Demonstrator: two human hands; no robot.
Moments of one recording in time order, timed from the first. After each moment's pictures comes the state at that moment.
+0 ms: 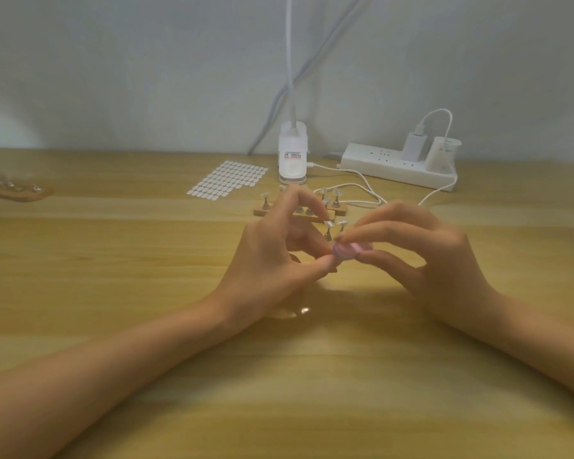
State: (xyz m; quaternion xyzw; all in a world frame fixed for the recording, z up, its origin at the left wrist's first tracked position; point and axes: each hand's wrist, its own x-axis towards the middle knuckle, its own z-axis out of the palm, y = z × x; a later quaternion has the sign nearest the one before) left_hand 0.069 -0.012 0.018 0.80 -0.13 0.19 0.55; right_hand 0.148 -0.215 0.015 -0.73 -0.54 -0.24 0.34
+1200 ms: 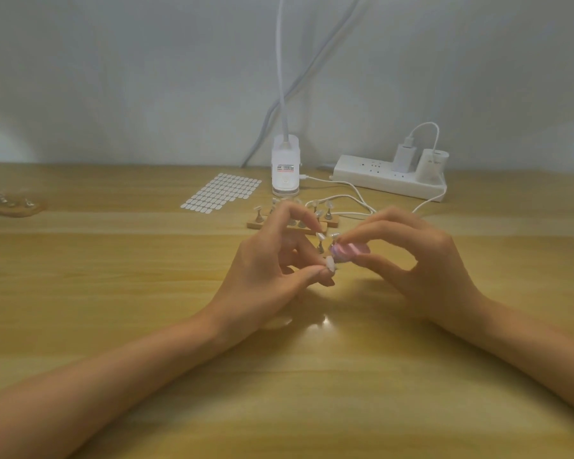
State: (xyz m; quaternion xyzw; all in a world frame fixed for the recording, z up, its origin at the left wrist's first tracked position) left_hand 0.074 -0.011 0.016 0.79 -0.14 0.15 0.58; right_hand 0.154 -0.216 0.017 -0.75 -0.51 -0.22 0.38
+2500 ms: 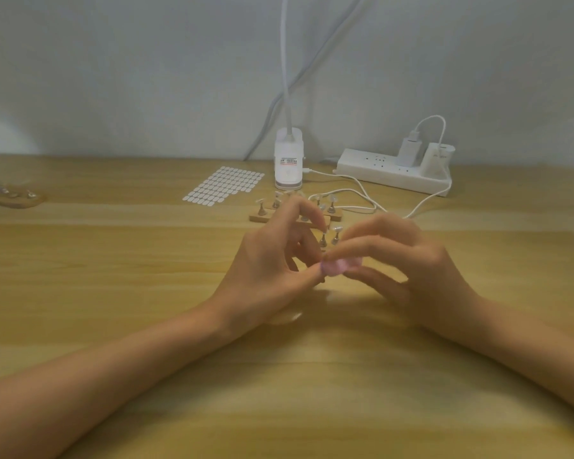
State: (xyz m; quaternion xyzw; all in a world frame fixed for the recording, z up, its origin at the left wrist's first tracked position) left_hand 0.072 -0.014 0.019 0.82 -0.13 0.18 0.53; right_hand 0.150 -0.213 0.013 -0.73 -0.56 -0.22 0.32
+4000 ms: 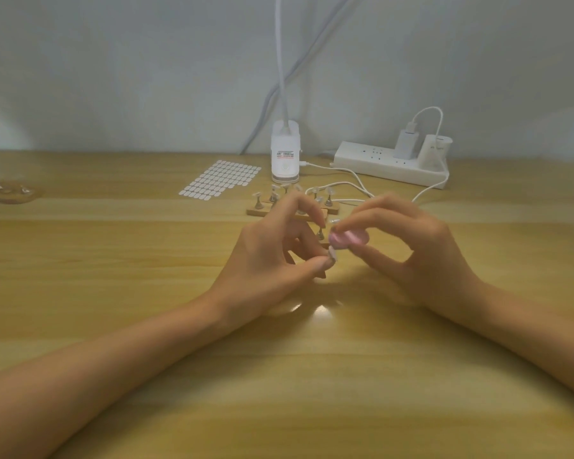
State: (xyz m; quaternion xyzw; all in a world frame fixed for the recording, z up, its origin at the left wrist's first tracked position) left_hand 0.072 -0.013 0.017 0.82 -0.14 0.16 0.54; right_hand 0.154 -0.215 0.015 -0.74 -0.53 -0.22 0.35
